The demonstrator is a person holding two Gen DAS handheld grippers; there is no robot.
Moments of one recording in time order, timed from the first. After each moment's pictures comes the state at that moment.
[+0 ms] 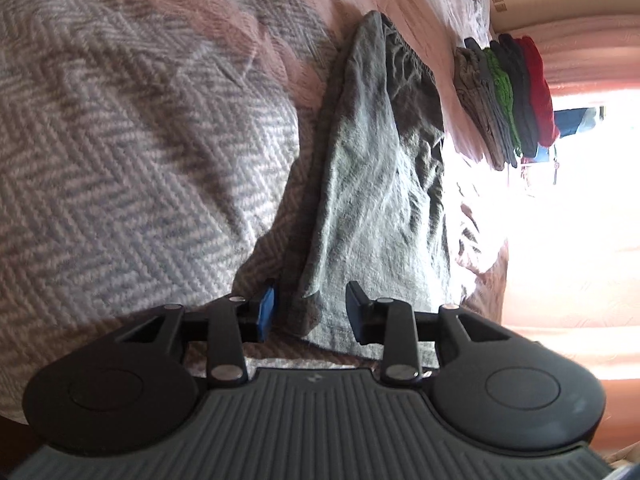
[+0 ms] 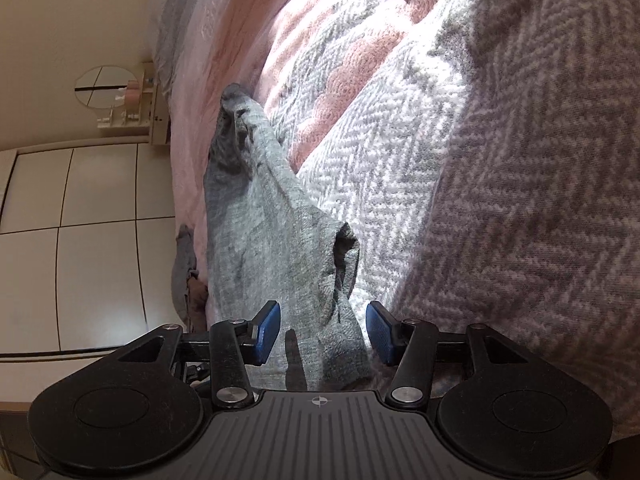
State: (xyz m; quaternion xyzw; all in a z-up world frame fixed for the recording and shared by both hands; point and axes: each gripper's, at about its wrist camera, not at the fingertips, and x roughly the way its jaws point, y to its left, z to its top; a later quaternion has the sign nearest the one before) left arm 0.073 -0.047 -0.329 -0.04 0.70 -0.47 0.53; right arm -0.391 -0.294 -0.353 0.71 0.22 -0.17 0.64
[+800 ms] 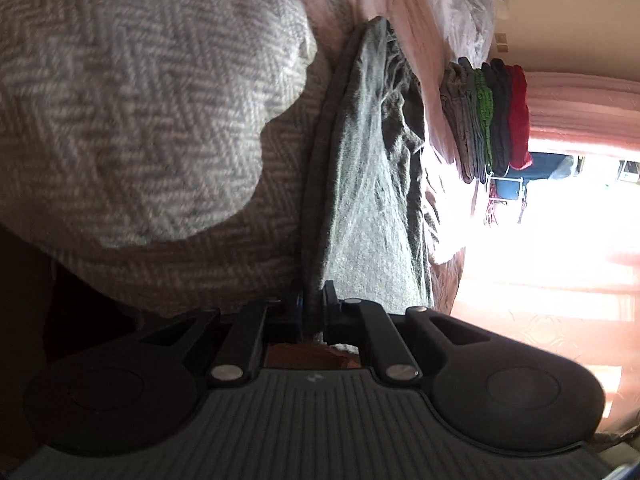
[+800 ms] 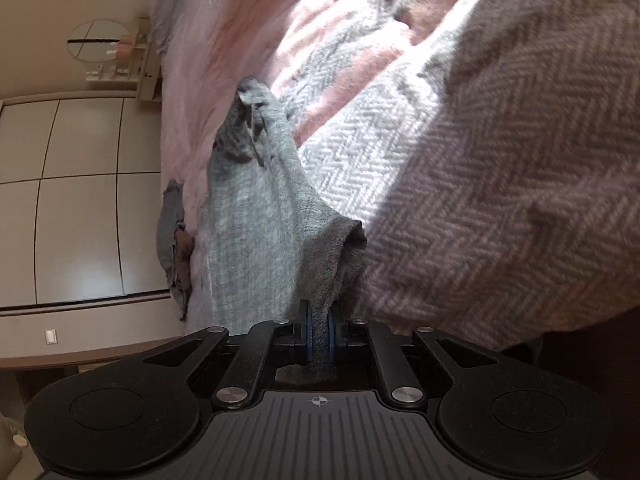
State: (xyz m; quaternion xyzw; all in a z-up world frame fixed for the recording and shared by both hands) left arm 0.008 0.011 -0.318 -0.14 0.73 -0.43 0.51; right arm -0.428 -0.289 -0.297 0.69 0.29 -0.17 0.64
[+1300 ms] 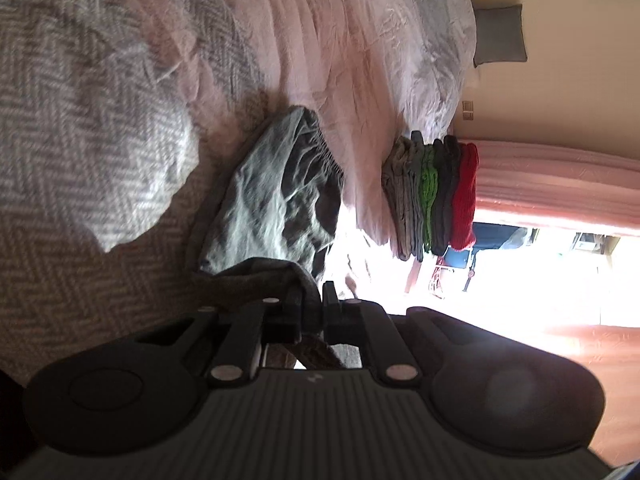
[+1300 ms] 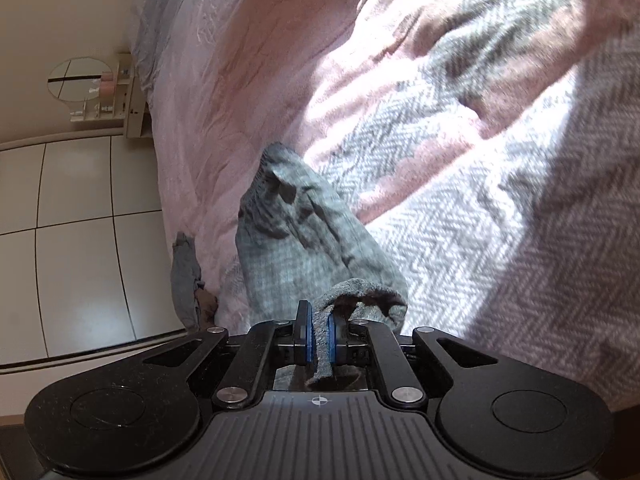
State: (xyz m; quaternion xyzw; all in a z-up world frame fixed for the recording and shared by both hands) left arm 0.060 -0.071 -0.283 -0.25 0.70 -0.41 0.52; right arm -0.360 -0.389 -0.260 0.71 0.28 -0.20 0.61
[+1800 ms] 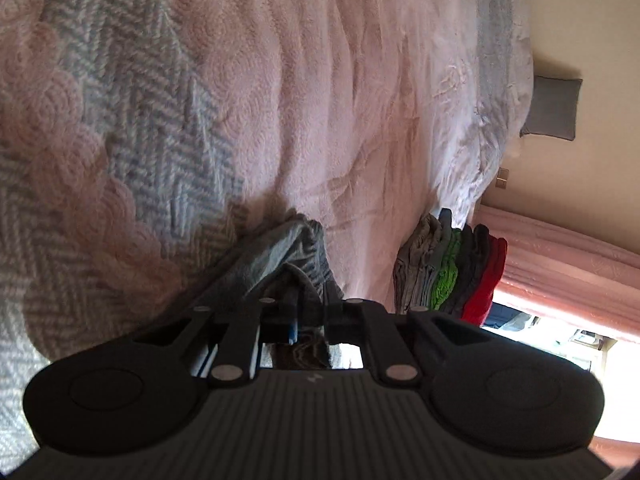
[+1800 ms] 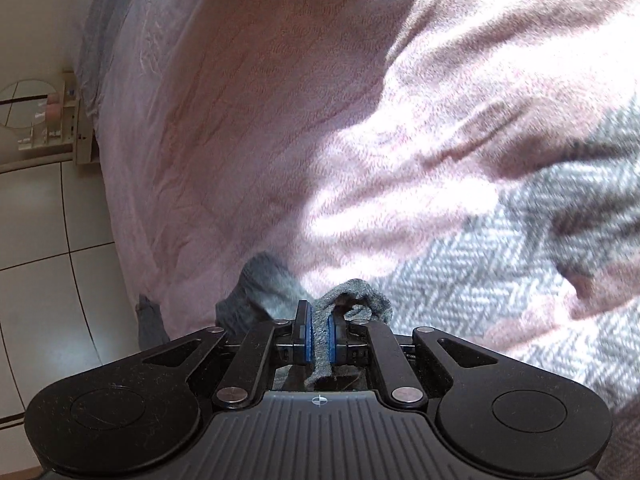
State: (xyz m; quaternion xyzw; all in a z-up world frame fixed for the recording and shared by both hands) left arm 0.139 -0.185 -0.355 -0.31 0.74 -0.29 0.52; right arm -0.267 -0.506 -0.319 0.71 0.31 -0.25 0.58
